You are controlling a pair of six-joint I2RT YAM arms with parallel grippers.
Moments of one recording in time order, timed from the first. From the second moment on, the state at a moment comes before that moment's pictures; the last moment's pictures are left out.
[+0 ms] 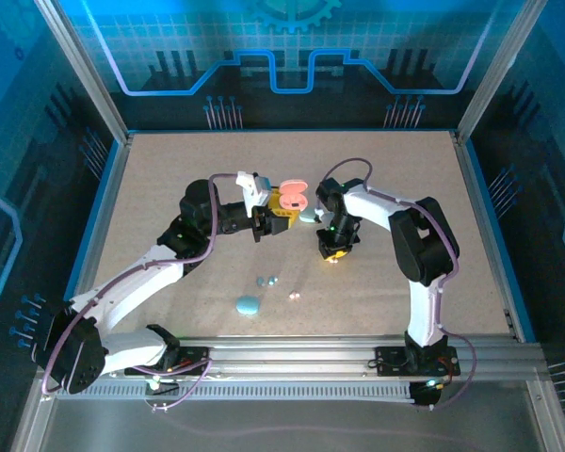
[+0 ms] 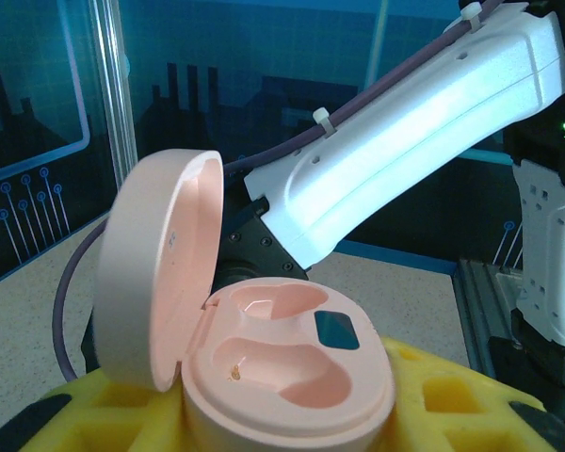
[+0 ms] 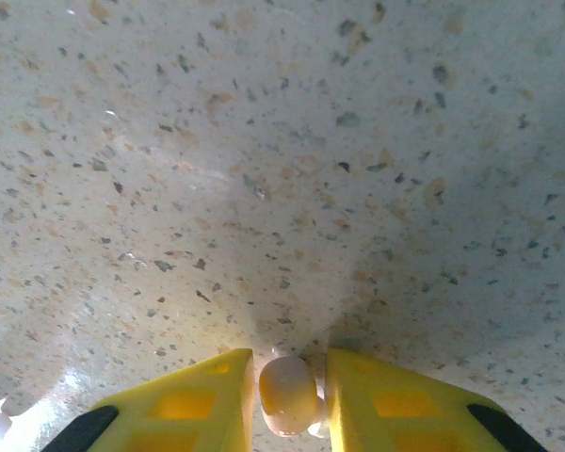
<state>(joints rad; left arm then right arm) -0.53 1.20 0.83 0.34 0.70 -0.04 0.47 2.01 1.38 -1.04 -0.19 0.14</state>
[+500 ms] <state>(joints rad) -0.53 1.20 0.83 0.34 0.70 -0.04 0.47 2.01 1.39 -1.04 -0.20 0.14</state>
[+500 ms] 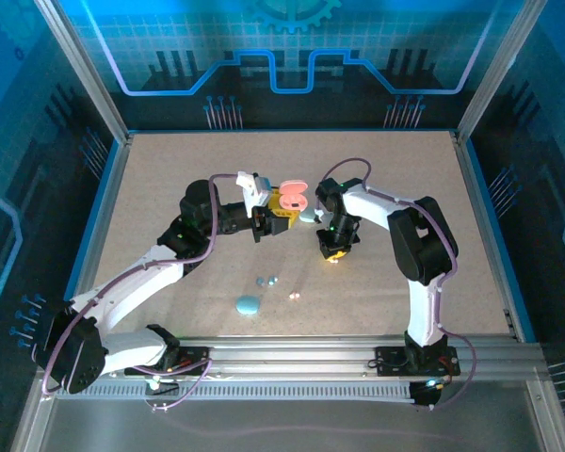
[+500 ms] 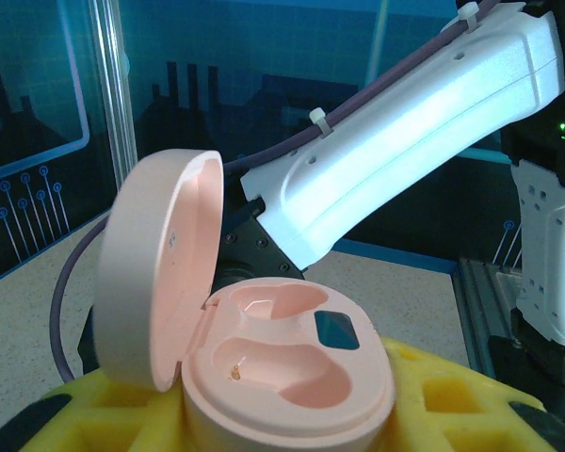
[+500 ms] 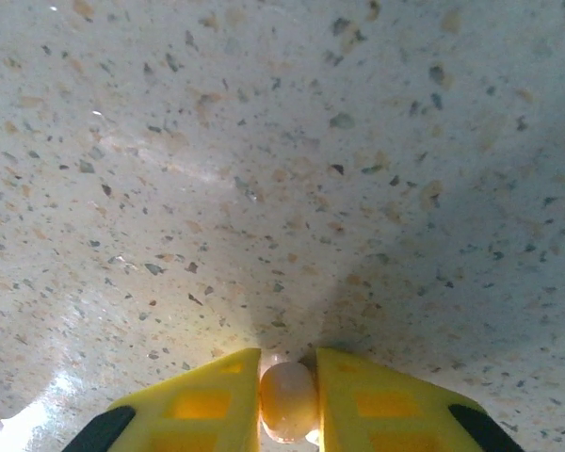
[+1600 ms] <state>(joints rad) -0.47 1.22 0.77 0.35 0.58 -0.03 0.24 1.56 1.25 -0.55 -1.24 0.45</state>
